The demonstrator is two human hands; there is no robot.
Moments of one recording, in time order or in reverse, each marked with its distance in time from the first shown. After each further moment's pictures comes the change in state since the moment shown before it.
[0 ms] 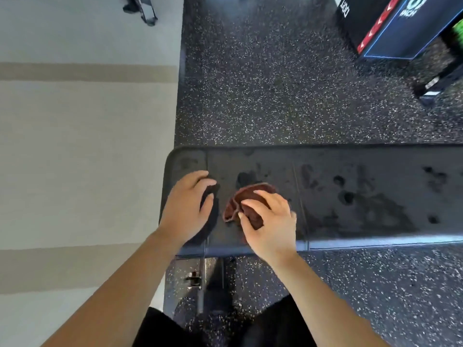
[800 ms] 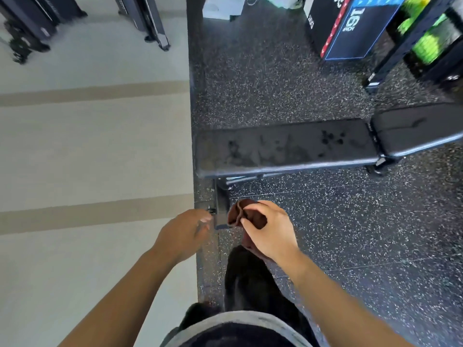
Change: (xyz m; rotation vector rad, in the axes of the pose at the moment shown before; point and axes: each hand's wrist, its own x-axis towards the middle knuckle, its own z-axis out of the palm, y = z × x) left_hand -0.369 0.237 -0.294 -0.035 -0.346 -0.110; right_hand -0.297 -0.192 -0.344 0.219 -0.245 0.208
